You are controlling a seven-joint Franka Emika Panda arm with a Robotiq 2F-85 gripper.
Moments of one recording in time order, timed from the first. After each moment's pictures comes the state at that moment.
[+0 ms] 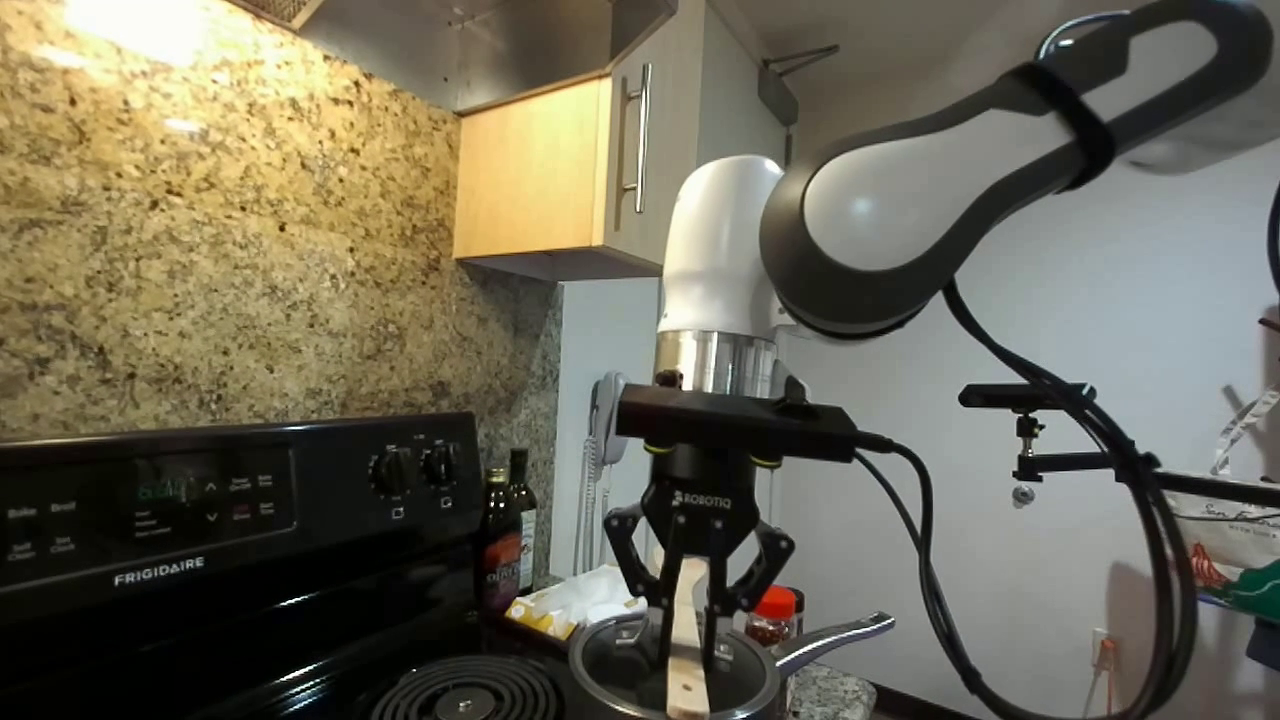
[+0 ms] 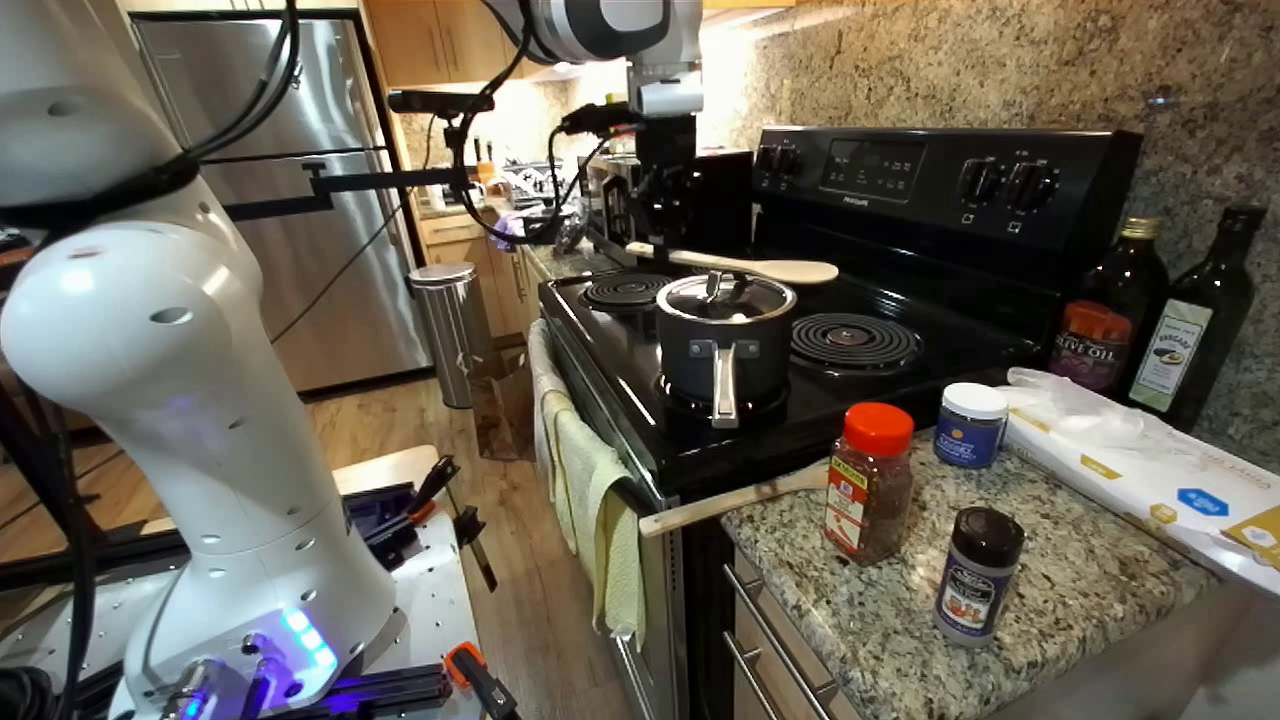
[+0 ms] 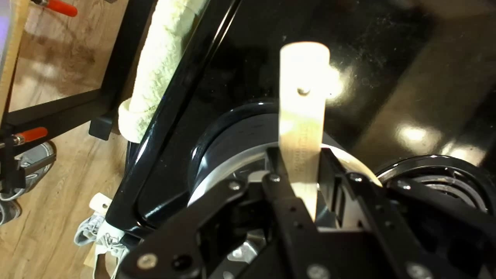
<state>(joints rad) 0.09 -0.16 0.15 -2.28 0.13 2.17 1.35</state>
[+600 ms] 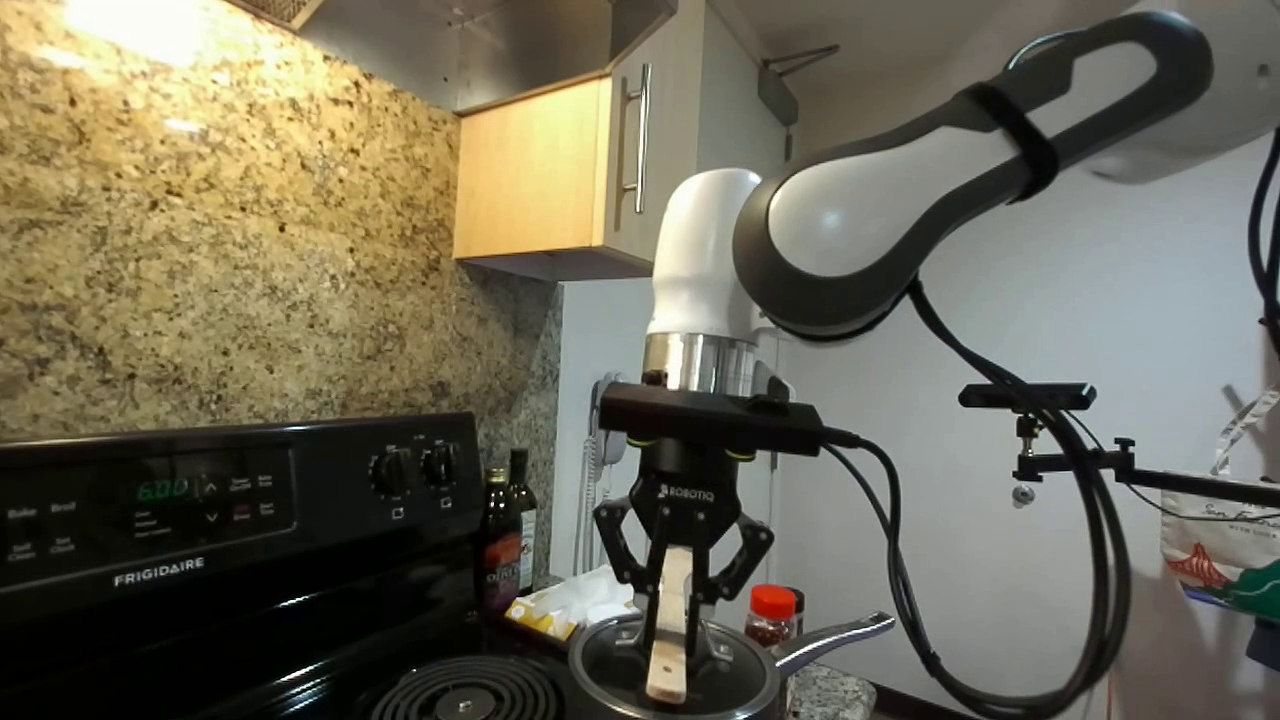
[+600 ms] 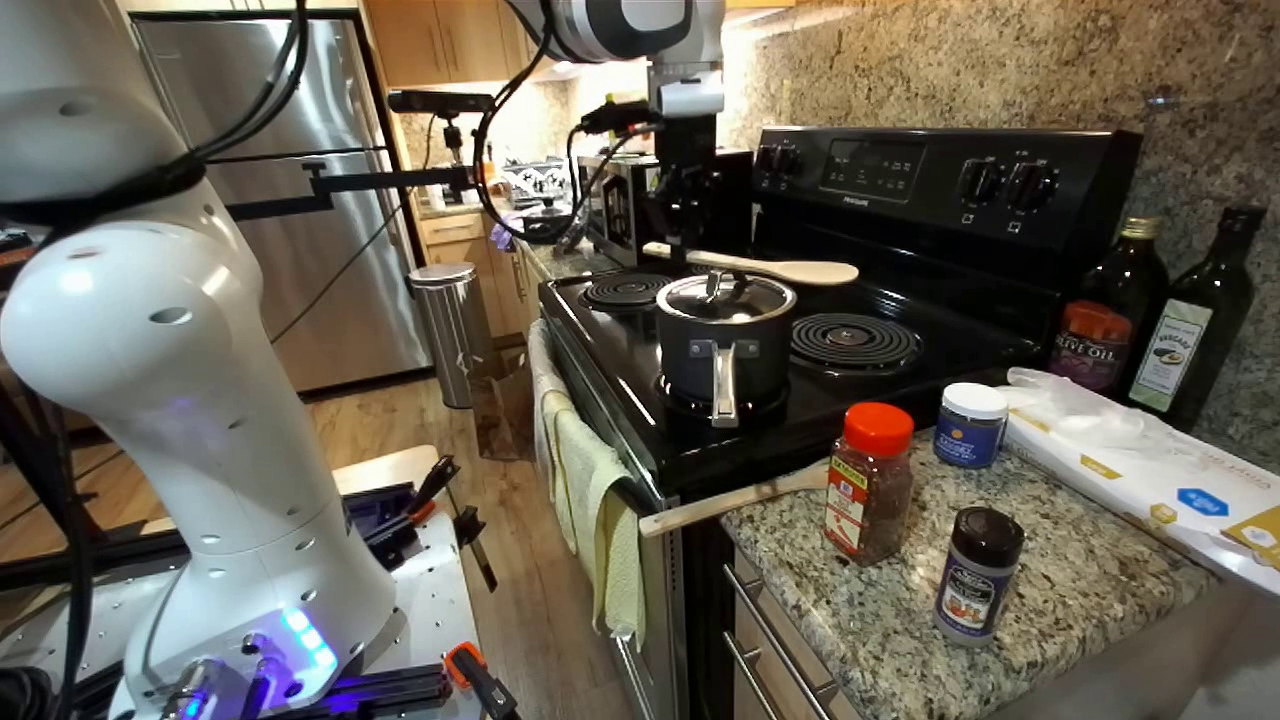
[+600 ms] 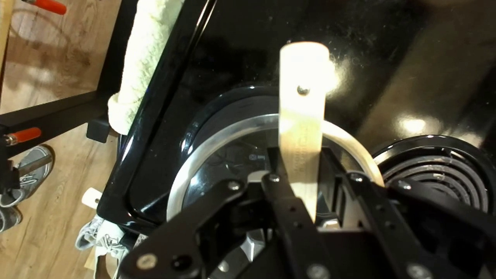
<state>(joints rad) 0.09 -0.12 0.11 -2.24 0.13 2.17 1.35</state>
